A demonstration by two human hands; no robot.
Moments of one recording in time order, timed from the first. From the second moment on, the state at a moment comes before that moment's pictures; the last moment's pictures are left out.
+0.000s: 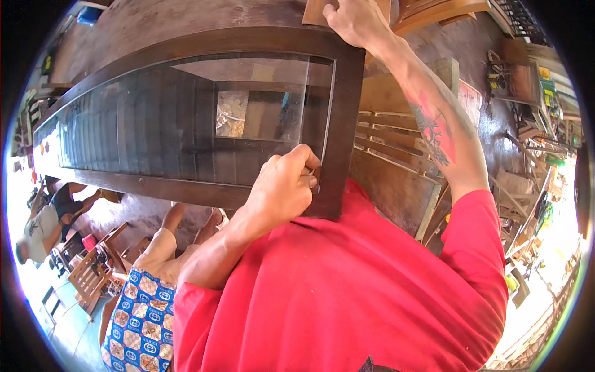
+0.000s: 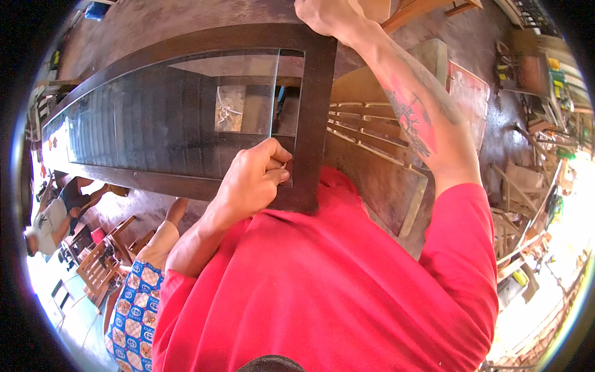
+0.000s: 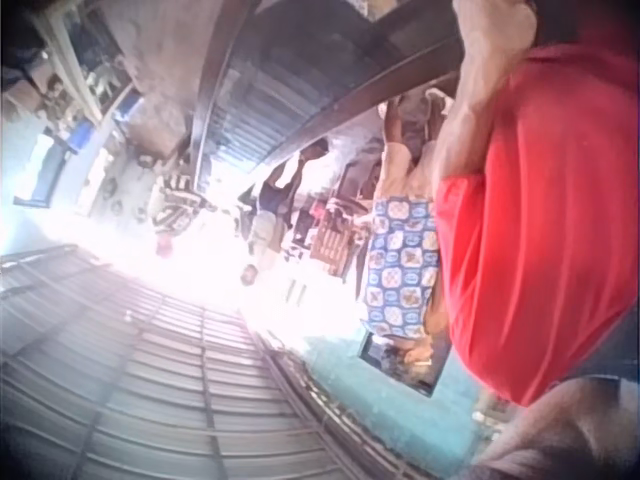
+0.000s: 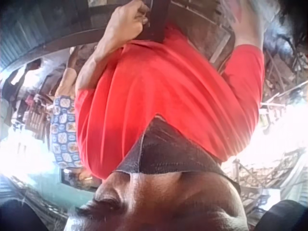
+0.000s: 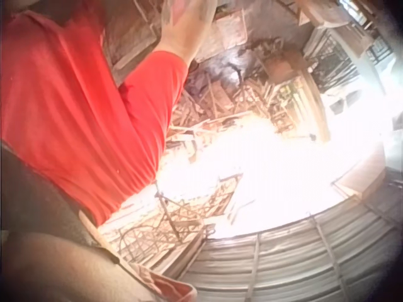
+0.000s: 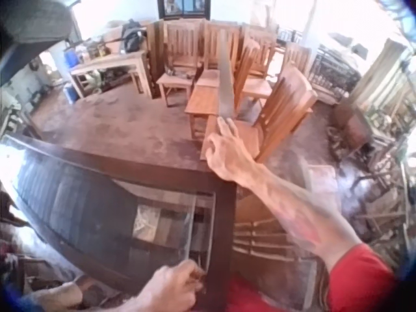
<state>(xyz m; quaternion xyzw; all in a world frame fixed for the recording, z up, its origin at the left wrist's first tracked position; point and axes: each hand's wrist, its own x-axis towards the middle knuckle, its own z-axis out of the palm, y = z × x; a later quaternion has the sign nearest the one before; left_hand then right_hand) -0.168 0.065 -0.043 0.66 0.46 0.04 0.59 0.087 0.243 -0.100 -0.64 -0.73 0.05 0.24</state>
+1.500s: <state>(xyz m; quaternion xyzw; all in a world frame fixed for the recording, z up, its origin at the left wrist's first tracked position) -0.268 -0.013 -0.083 0.55 0.63 0.53 0.16 0.015 0.006 -0.011 -0.45 -0.82 0.37 -0.06</state>
